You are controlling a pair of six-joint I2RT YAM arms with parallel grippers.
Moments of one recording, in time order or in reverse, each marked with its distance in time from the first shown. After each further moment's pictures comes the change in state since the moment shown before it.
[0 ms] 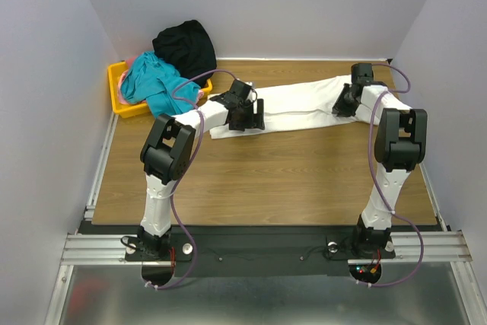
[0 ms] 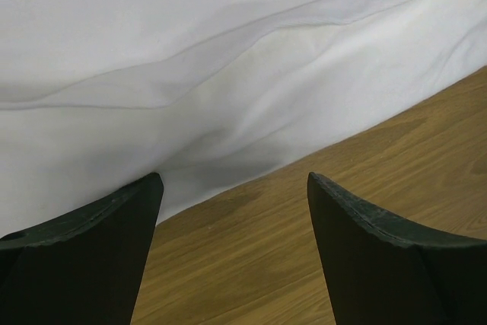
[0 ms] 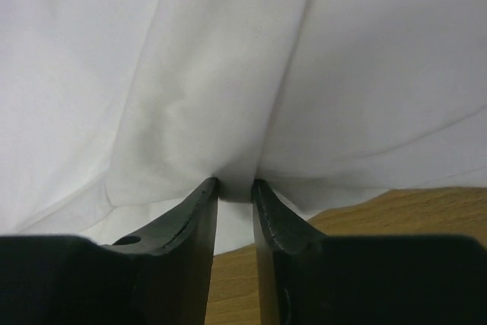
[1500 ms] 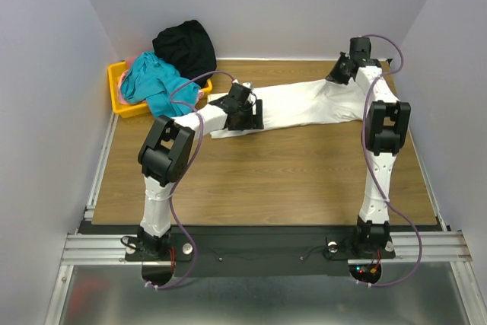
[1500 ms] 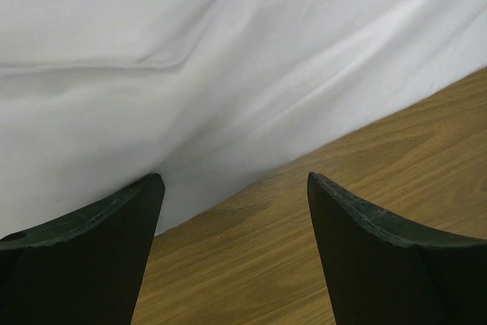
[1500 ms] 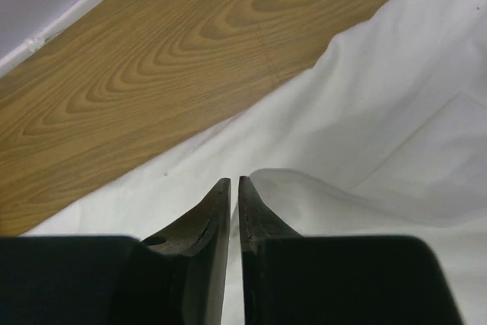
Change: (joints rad) left arm 0.000 -0.026 -0.079 0.095 -0.061 -0.010; right arm 0.003 0.346 0.633 -0.021 -0.147 0.025
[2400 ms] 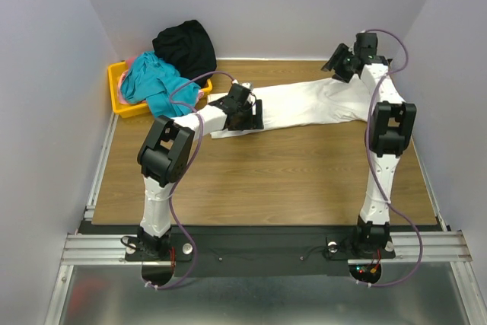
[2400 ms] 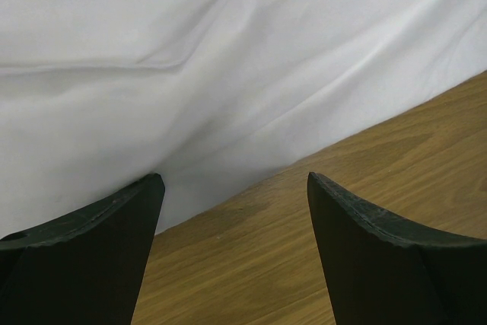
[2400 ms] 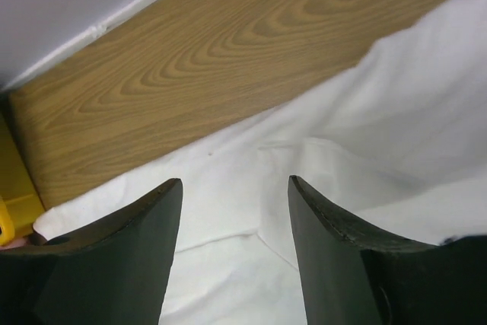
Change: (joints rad) left arm 0.000 -0.005 -0.013 0.016 0.000 -0.003; right arm -0.003 -0.025 0.010 0.003 -0.119 -0.012
